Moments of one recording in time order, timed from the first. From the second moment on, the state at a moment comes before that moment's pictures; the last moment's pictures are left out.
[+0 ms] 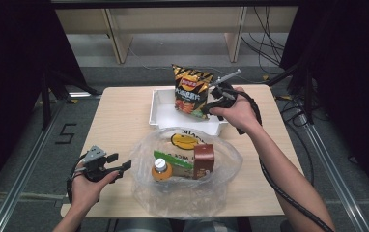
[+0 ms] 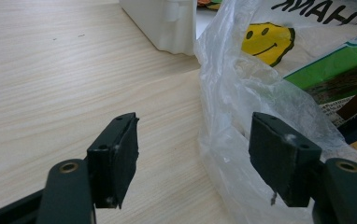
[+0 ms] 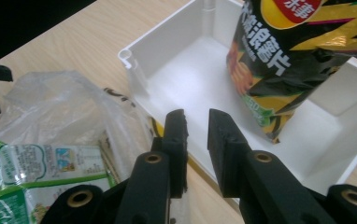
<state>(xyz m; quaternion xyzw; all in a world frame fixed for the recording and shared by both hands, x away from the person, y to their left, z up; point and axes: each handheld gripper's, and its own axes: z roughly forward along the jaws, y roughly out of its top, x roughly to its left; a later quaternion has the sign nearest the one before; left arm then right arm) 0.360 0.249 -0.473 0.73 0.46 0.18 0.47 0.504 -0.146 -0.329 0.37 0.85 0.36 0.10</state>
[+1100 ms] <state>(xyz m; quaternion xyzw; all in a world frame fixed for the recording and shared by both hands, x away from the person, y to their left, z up) 0.359 0.250 -0.472 0.73 0.46 0.18 0.47 0.463 -0.090 -0.313 0.29 0.90 0.31 0.05</state>
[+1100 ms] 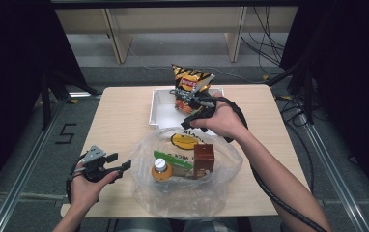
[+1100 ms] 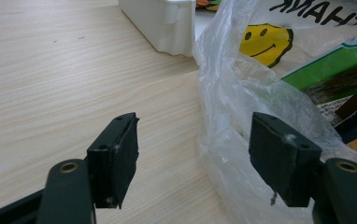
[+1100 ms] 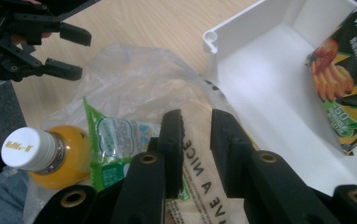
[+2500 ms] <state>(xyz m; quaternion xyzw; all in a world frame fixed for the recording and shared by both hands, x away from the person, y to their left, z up) 0.360 0.249 -0.473 0.73 0.46 0.17 0.47 0.443 -0.066 -0.332 0.24 0.93 0.28 0.01</state>
